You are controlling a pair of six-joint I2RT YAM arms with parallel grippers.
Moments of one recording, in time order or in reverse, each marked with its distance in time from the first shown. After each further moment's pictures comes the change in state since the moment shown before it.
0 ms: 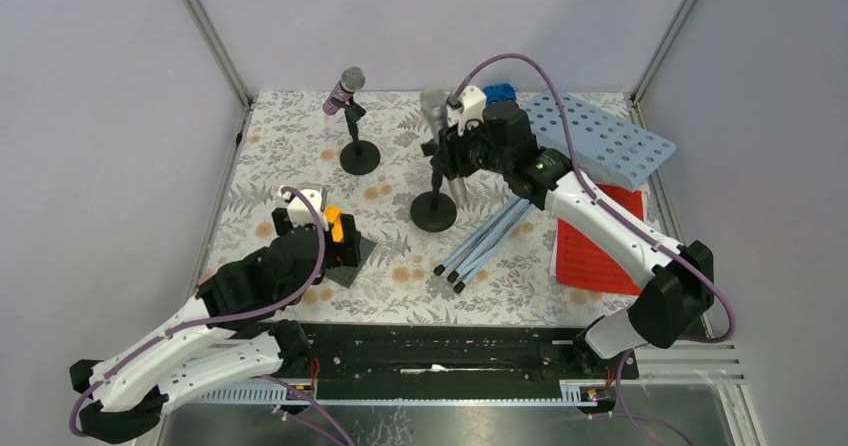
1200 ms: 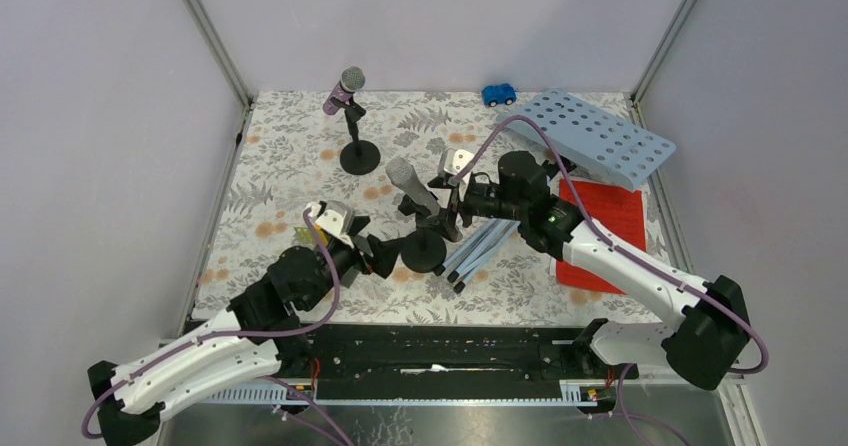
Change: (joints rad) left arm 0.000 -0.124 -0.365 0.743 0.358 0.270; right arm 0.117 -0.246 -0.394 0.308 -0.414 -0.413
